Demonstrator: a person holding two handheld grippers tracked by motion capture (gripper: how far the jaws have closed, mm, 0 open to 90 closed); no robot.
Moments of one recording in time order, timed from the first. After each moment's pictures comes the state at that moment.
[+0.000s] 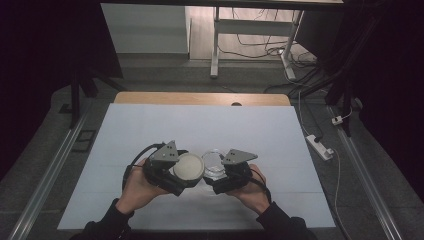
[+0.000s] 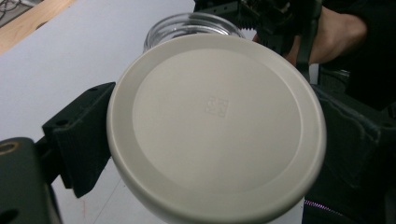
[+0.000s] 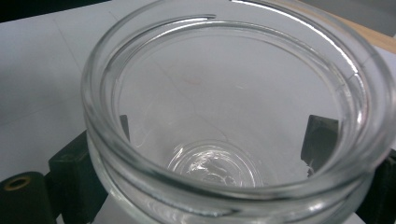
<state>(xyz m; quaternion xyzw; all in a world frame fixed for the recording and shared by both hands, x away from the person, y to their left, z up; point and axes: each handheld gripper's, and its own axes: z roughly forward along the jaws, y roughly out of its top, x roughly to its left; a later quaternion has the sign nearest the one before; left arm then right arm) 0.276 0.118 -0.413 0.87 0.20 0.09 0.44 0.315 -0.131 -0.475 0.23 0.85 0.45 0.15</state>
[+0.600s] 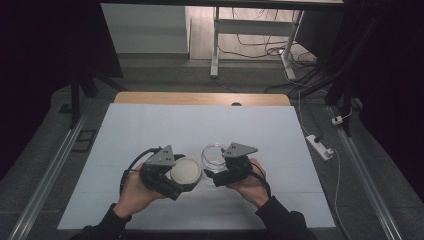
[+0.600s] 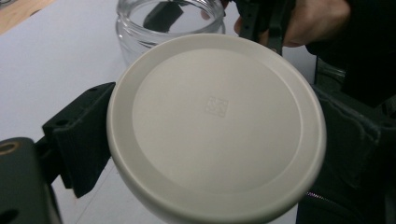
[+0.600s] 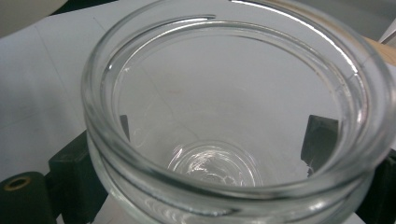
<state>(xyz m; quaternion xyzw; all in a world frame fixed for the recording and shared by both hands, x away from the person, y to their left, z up) 0.270 0.124 -0.426 0.87 0.21 0.08 0.45 0.334 -0.129 -0.472 0.24 0.84 0.45 0.15</state>
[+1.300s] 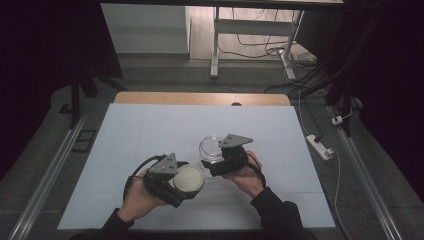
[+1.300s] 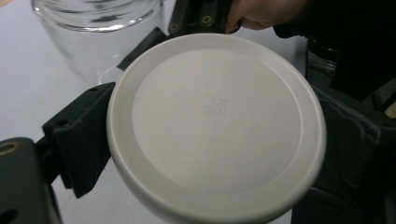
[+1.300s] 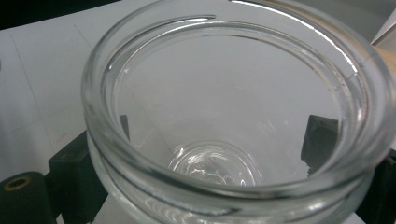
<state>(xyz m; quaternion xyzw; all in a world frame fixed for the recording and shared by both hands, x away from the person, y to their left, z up) 0.265 0.117 -0.446 0.87 0.19 0.07 0.44 0.361 -0.118 -0.473 0.25 0.84 0.45 0.16</state>
